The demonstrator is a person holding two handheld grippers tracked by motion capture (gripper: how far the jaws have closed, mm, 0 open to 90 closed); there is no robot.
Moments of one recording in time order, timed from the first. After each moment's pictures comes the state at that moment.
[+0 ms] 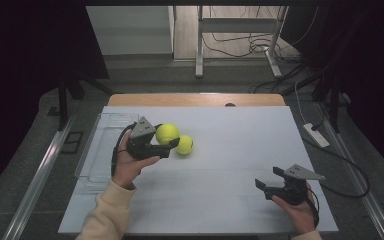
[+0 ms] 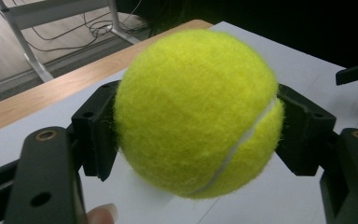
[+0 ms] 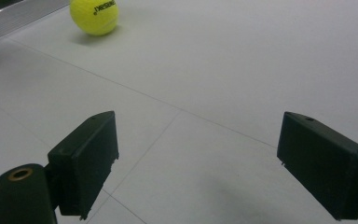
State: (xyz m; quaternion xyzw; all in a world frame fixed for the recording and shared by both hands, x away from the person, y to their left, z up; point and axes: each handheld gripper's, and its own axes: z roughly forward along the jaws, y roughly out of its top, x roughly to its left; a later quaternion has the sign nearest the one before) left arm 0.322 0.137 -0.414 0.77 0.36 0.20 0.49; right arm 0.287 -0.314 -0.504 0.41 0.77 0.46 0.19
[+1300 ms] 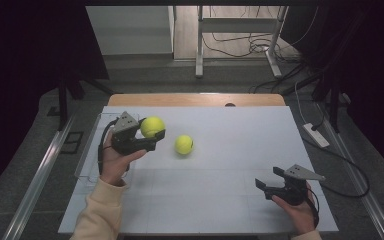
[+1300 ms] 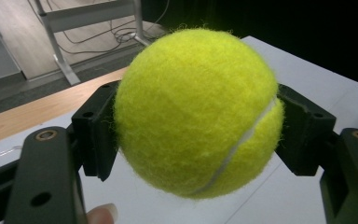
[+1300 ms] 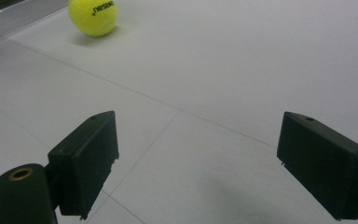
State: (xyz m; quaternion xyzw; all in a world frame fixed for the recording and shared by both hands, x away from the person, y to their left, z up) left arm 0.324 0.174 -0.406 0.74 0.40 0.22 0.50; right arm 0.287 -0.314 -0.504 0.41 0.76 0.46 0.19
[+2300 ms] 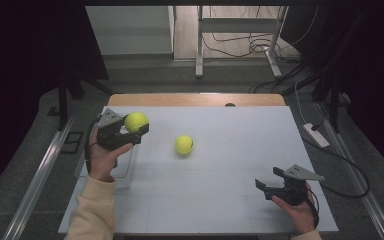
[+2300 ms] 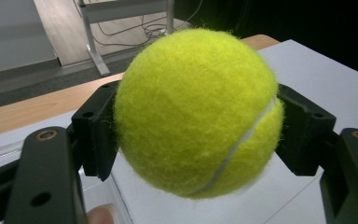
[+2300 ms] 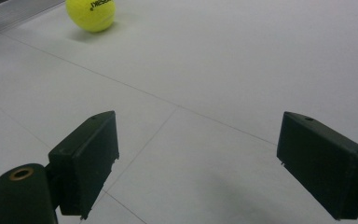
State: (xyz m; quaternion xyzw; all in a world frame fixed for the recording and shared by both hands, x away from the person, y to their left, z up) left arm 0.333 0.210 -0.412 0.71 0.45 0.25 0.48; right arm 0.287 -0.314 -0.507 0.41 0.77 0.46 0.19
